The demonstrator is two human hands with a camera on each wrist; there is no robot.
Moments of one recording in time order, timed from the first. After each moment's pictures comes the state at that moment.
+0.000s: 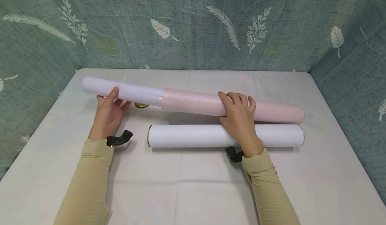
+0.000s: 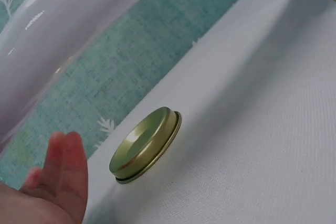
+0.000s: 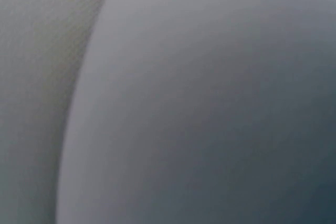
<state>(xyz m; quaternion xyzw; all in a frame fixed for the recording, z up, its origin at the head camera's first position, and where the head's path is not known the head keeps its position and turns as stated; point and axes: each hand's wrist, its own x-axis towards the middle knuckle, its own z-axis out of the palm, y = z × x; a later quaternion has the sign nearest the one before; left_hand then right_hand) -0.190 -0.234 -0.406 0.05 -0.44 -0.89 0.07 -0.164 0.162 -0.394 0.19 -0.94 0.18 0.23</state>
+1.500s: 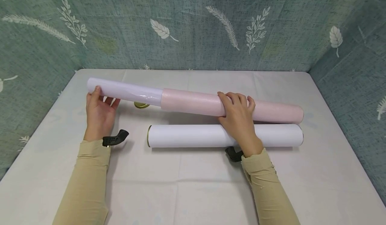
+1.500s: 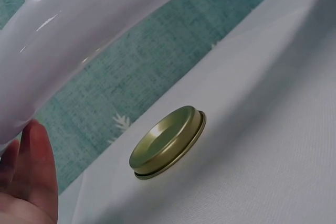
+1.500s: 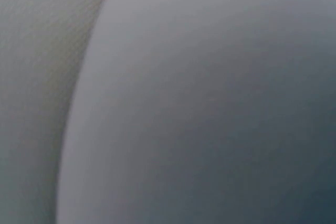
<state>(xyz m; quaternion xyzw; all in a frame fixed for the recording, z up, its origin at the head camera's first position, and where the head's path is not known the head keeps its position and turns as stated) -0.187 -0.247 -0.402 0.06 -0.38 -0.91 0.18 -0.163 0.162 -0.393 0.19 -0.94 0.18 0.21</state>
